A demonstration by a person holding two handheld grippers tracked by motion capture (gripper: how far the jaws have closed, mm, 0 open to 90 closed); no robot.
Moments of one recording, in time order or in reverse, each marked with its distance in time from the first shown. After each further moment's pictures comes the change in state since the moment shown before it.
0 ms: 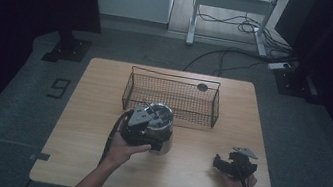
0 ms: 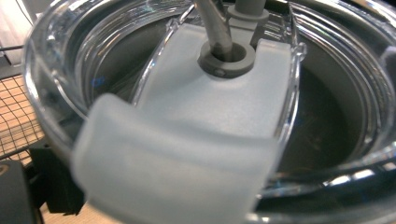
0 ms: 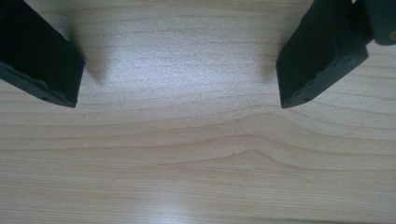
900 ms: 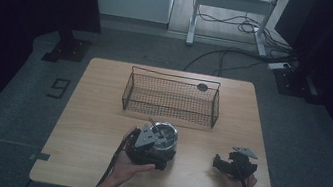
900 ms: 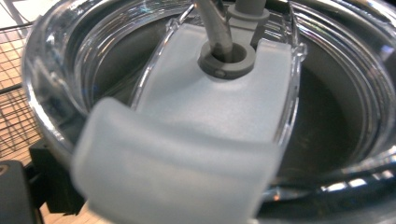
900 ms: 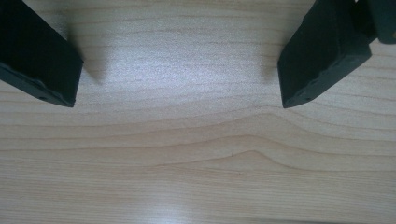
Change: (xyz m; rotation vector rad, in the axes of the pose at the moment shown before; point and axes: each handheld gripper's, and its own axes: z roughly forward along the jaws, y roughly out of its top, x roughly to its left) left arm -0.028 -0.044 0.011 0.034 -0.038 0.023; right arm 0.000 0.000 0.000 0.006 0.003 0.002
